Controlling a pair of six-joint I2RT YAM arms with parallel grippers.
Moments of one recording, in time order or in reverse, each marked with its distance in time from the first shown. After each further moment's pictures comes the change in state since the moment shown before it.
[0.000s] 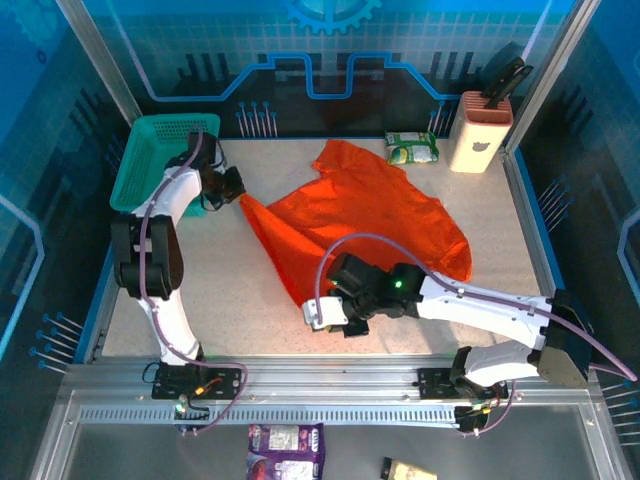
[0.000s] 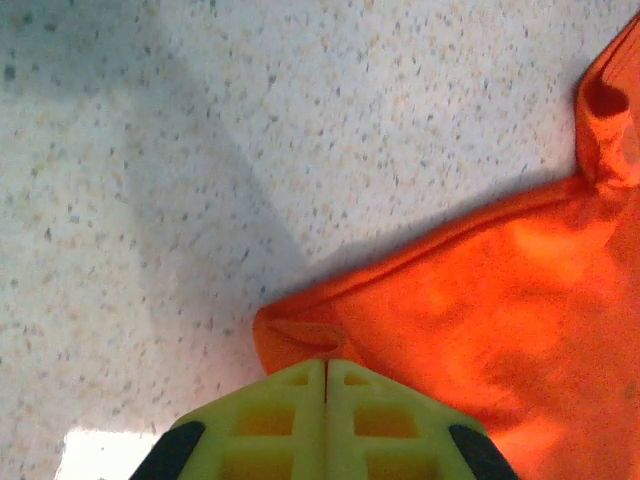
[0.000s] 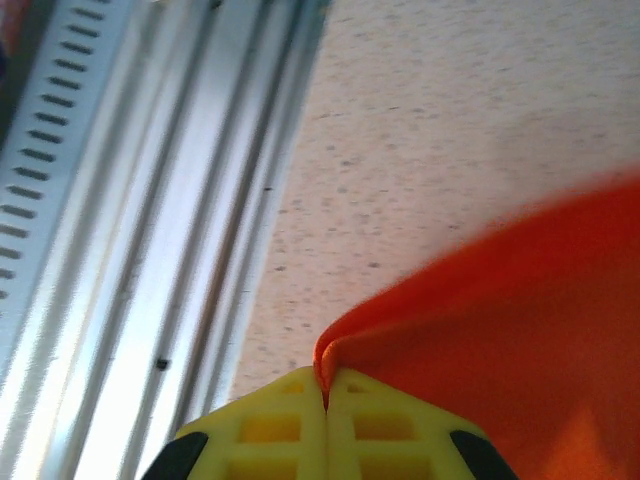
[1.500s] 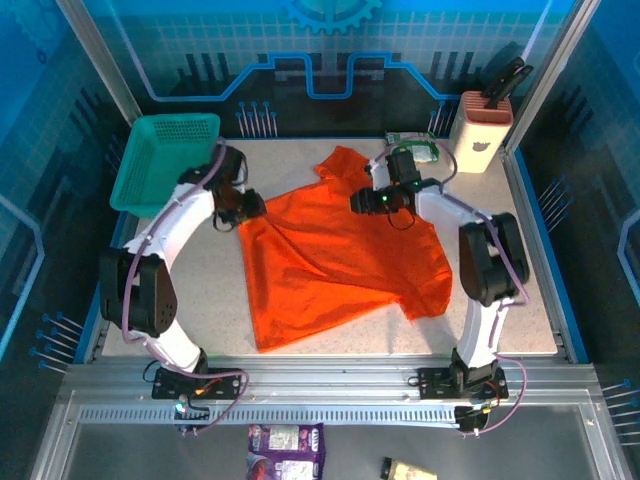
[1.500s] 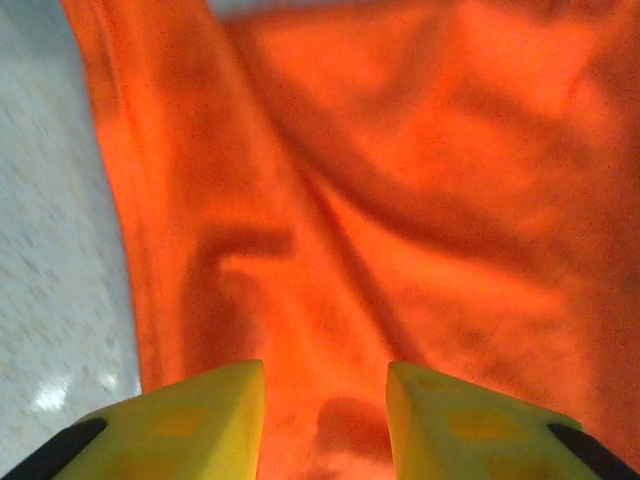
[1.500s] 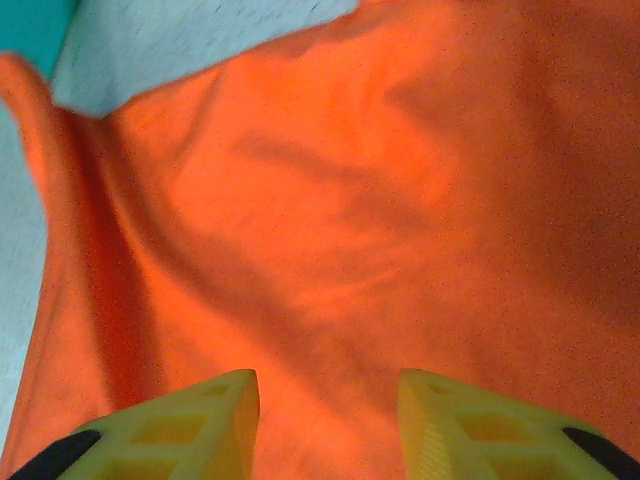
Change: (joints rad) left arm -0.222 -0.306 -0.235 -0.163 -0.129 0.000; right arm -0.828 0.647 0.415 0.388 -0.222 0.867
